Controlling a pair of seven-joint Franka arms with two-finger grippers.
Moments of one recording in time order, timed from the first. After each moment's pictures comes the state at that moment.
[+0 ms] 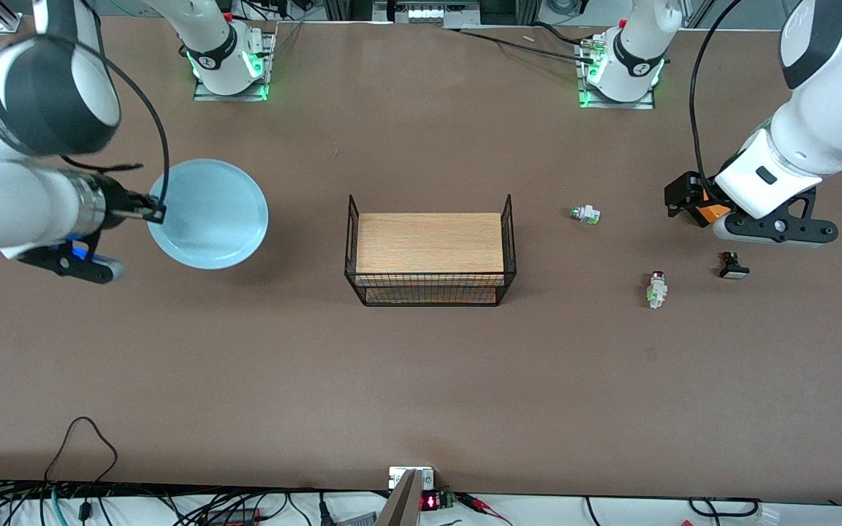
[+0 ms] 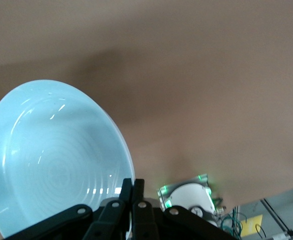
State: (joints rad) left arm -0.05 0.12 -0.12 -1.56 0.02 1.63 -0.09; right arm 0.19 0.49 -0.03 -1.15 0.02 1.21 0.44
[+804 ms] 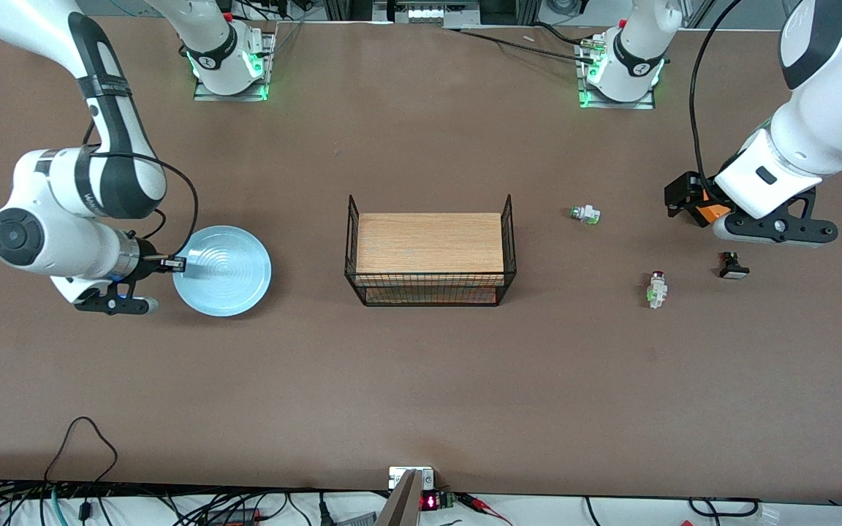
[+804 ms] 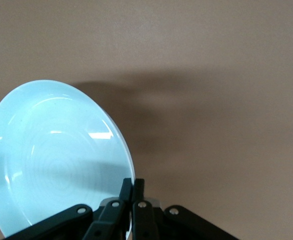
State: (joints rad) left arm -0.05 0.12 -0.12 -1.56 0.02 1.63 -0.09; right arm 0.09 0.37 -0.03 -1.85 0.02 2.07 0.08
